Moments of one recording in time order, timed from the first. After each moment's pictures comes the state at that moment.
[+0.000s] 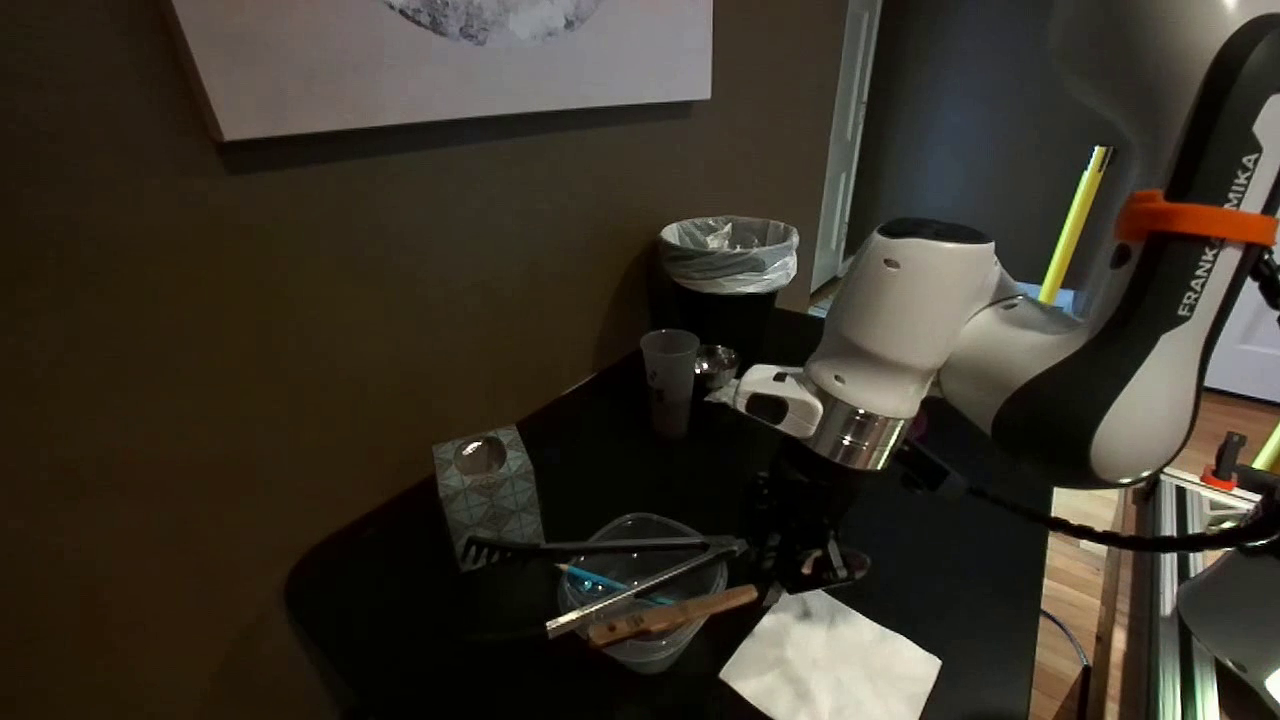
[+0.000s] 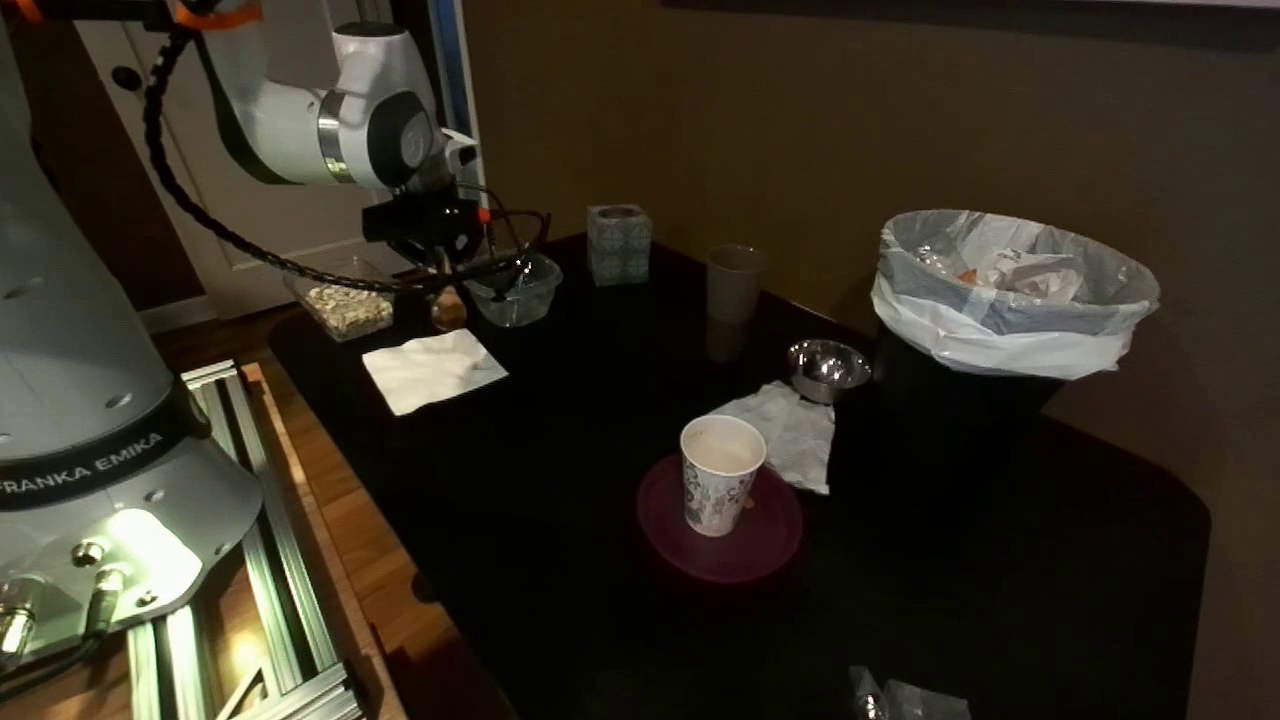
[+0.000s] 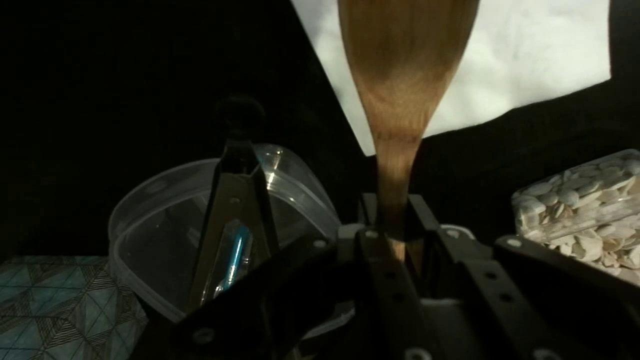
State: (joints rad) arm 0.03 0.21 0.45 -2.74 -0.38 3.20 -0.28
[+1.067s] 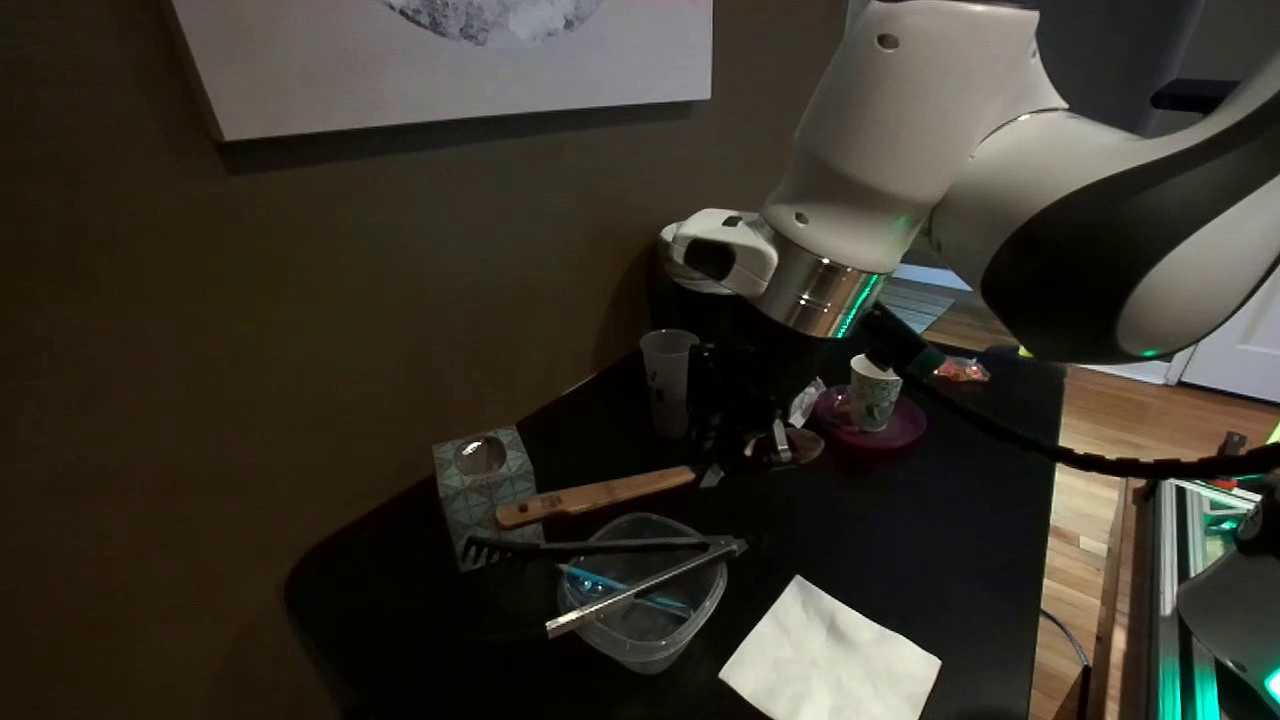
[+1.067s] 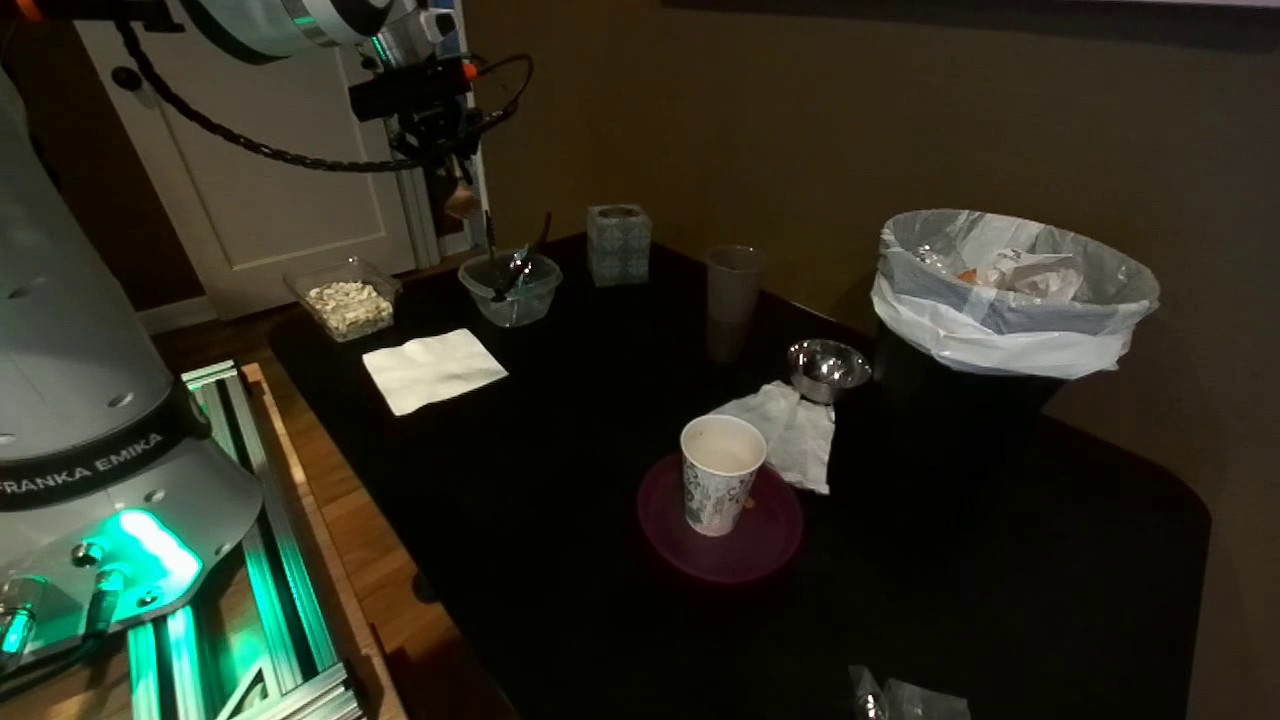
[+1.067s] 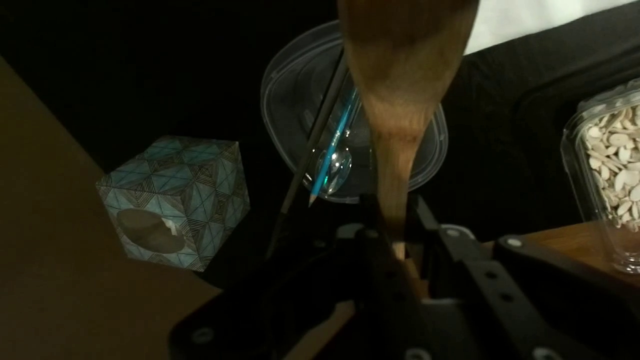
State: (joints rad) arm 0.06 -0.12 0.56 -2.61 -0.25 2.84 -0.29
